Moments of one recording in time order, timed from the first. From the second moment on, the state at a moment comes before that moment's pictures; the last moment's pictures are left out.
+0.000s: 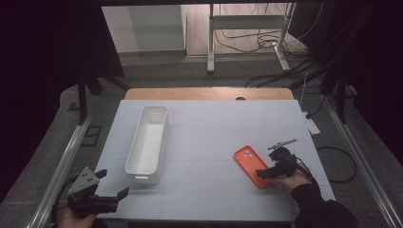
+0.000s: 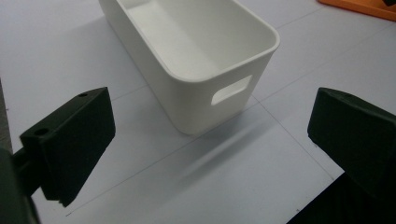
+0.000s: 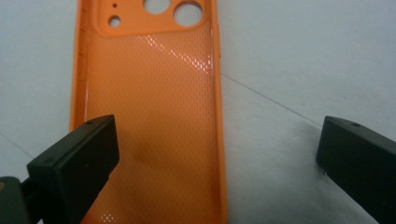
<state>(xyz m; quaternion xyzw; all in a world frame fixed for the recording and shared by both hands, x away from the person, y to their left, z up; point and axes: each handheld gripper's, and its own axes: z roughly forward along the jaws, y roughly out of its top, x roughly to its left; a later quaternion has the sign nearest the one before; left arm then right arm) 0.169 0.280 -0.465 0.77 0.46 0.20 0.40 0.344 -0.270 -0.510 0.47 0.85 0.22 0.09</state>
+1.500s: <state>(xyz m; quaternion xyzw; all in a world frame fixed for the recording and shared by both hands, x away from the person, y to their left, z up) 0.176 0.285 -0.466 0.77 0.47 0.16 0.40 0.345 -0.277 -0.484 0.45 0.86 0.24 0.08</state>
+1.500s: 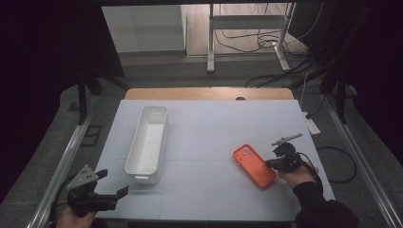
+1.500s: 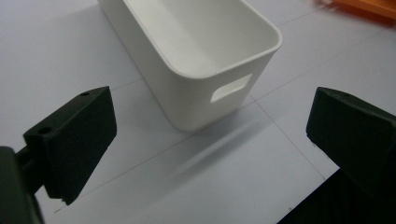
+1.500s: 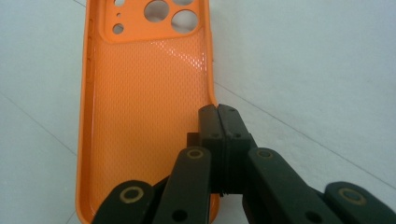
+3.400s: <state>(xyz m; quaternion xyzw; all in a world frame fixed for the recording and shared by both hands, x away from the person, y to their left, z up) 0.243 0.233 -0.433 0.77 0.41 0.08 0.47 0.320 -0.263 -0.427 0.41 0.81 0.38 0.14</state>
